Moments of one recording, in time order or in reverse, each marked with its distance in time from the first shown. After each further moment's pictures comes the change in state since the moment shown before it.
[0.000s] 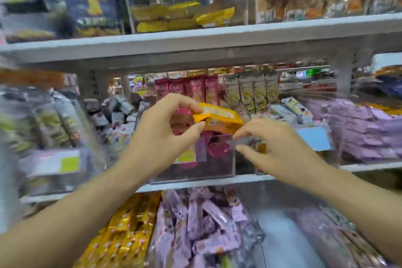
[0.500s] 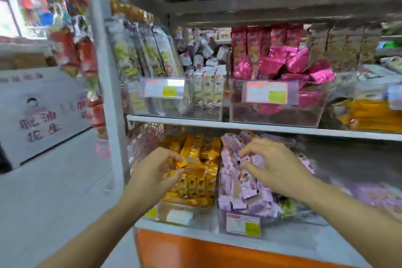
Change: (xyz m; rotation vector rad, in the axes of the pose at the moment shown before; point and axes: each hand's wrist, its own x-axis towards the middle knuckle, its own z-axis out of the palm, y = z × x) left_hand -0.222 -0.116 -0.093 0.323 0.009 -0.386; right_hand -0.038 -0.102 0.142 0.181 -0.281 0.005
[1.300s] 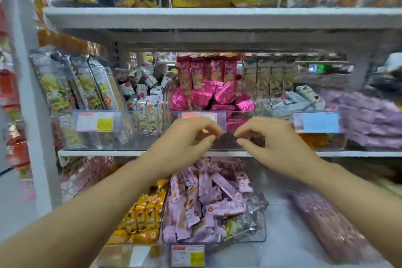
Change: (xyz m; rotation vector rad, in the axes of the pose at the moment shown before) left_hand 0.115 0.175 0.042 -0.070 -0.278 0.339; right_hand -0.014 0.036 -0.135 -0.123 0.156 0.039
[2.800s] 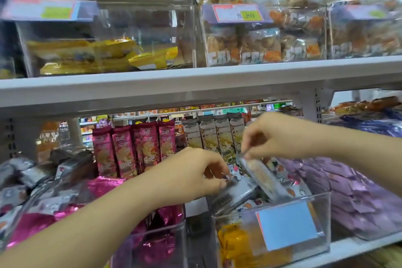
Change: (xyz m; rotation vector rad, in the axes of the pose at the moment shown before) left_hand 0.211 0.028 0.054 0.239 -0.332 0.123; right_hand 0.092 0.148 -0.127 -0.062 -0.315 0.225
